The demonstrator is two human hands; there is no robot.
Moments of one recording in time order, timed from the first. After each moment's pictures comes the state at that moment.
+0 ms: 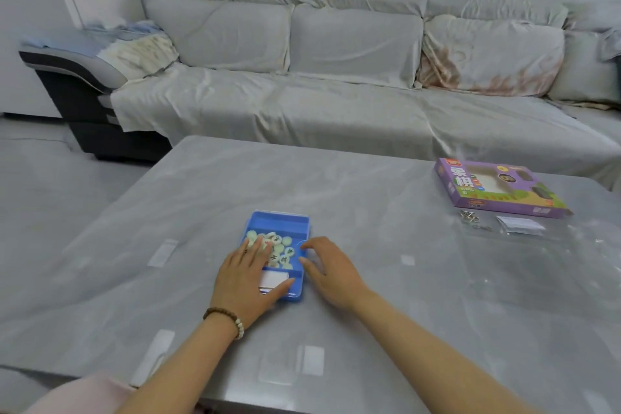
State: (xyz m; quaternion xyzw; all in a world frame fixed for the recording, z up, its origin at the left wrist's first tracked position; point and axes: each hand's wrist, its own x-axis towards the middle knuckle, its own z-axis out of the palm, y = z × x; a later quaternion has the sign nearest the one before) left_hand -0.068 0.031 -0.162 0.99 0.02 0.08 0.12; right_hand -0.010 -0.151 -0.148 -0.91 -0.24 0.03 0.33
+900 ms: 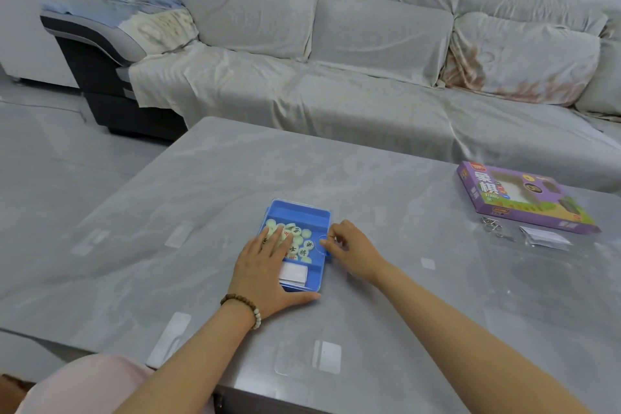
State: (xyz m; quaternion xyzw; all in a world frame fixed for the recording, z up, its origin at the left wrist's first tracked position) left_hand -0.067 0.033 -0.171 0.99 0.01 0.10 0.11; right_hand 0.034 -0.149 -0.151 -0.90 -0.23 0.08 0.35
